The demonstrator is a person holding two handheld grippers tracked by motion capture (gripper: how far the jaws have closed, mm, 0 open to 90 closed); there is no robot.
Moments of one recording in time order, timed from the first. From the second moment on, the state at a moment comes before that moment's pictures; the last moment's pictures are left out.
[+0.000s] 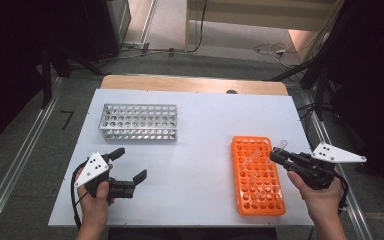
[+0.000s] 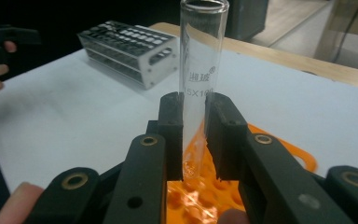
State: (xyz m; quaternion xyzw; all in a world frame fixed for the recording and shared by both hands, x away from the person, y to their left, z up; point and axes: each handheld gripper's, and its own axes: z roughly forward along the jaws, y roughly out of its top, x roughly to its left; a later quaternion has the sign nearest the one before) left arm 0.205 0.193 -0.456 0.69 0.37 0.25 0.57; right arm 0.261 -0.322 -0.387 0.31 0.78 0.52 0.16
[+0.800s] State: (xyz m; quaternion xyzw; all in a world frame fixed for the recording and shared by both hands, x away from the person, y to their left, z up) left arm 0.200 0.116 -0.429 0.72 0.34 0.18 0.57; right arm 0.239 -0.224 -0.398 0.23 0.82 0.52 0.08
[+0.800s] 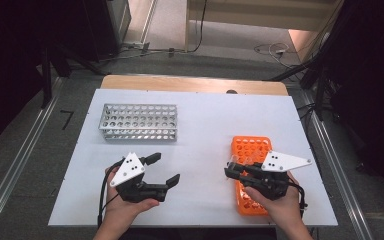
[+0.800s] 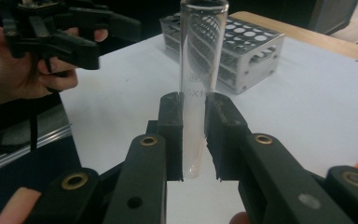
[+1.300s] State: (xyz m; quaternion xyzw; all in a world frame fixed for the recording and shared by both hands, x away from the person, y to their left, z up) left arm 0.189 0.096 -0.420 0.73 0.30 0.15 0.59; right arm 0.221 -0.187 -0.414 0.21 0.84 0.50 0.07
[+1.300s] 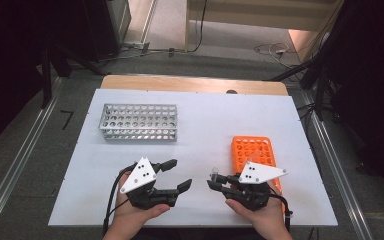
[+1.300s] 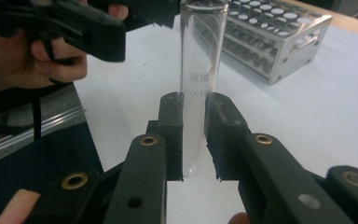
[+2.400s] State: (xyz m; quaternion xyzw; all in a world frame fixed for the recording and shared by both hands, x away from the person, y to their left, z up) left arm 0.188 0.069 -0.430 0.77 0.27 0.10 0.57; right arm 0.209 -0.152 -0.441 0.15 0.88 0.44 0.10
